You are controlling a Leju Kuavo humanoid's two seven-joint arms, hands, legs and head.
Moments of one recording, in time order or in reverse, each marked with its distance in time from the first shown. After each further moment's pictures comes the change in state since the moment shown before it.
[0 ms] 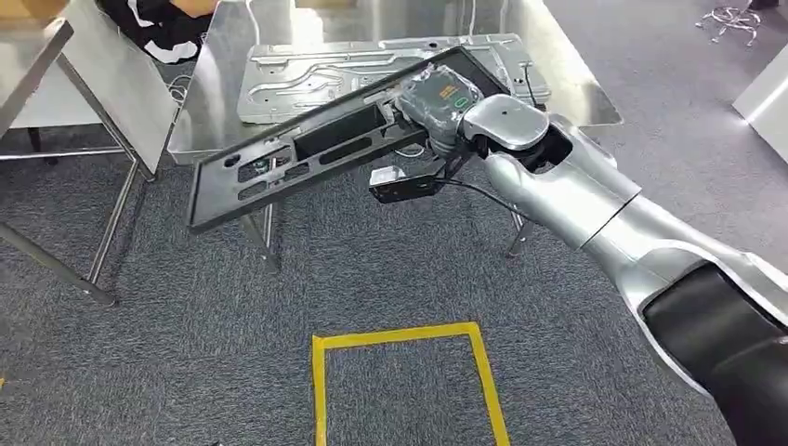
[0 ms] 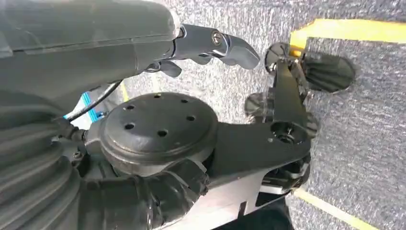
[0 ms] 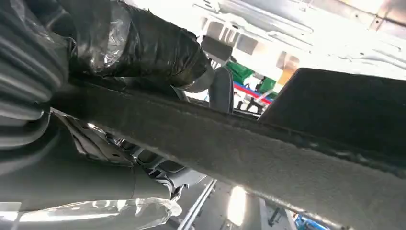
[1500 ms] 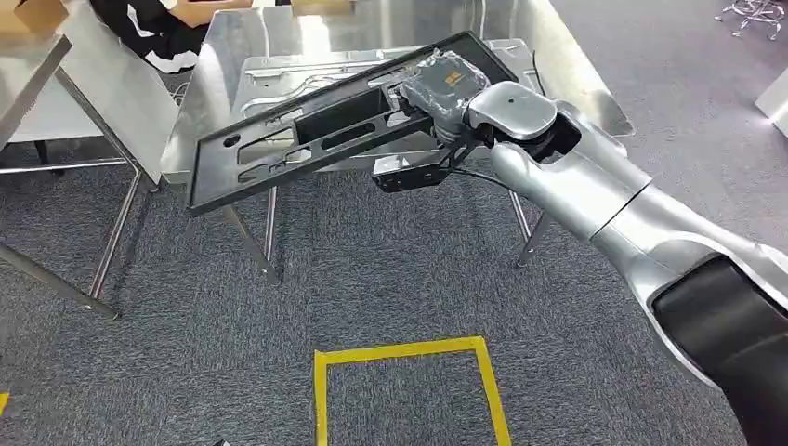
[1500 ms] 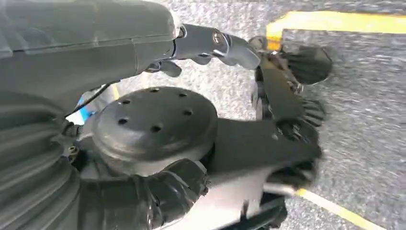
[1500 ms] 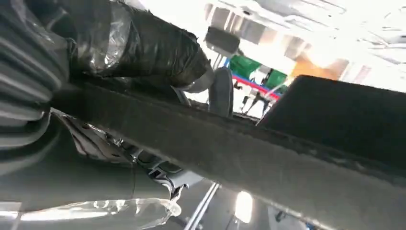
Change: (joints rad) left arm -0.002 0.003 -0.010 0.000 -0.006 -0.013 -0.014; right arm -0.030 0.002 0.017 -0.014 -0.006 0.002 0.004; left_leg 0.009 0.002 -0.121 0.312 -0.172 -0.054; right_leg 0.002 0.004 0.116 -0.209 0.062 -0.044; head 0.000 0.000
